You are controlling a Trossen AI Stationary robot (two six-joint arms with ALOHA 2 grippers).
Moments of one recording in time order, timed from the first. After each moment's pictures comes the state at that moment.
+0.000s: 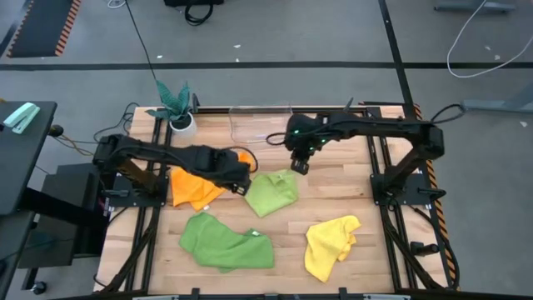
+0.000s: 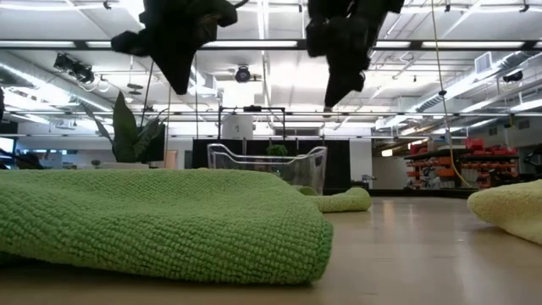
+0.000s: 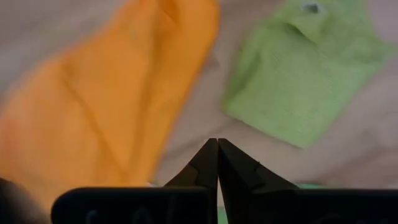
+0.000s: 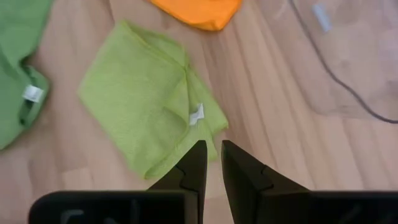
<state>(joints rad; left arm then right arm) -0.12 1.59 1.39 -1.15 -0.20 -1.22 -0.23 1.58 1.38 -0.92 -0.10 0.11</state>
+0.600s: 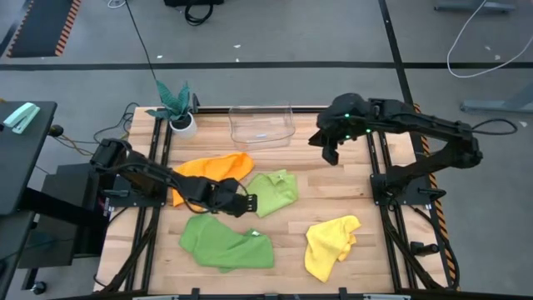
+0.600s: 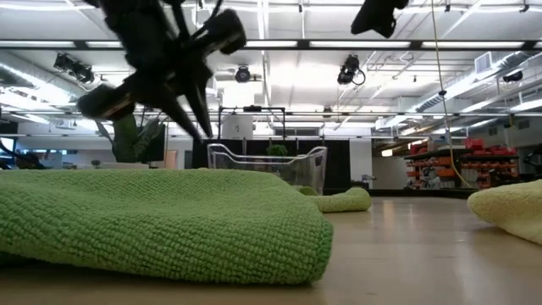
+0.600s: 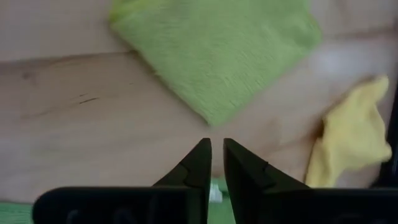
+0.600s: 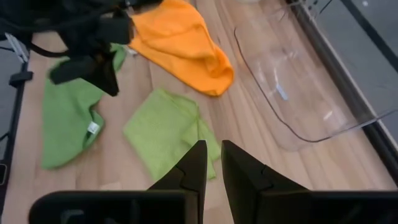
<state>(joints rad) -0.30 1.59 0.98 -0.39 -0.24 -1.77 -0.23 1.22 1.38 -0.95 -0.10 0.07</state>
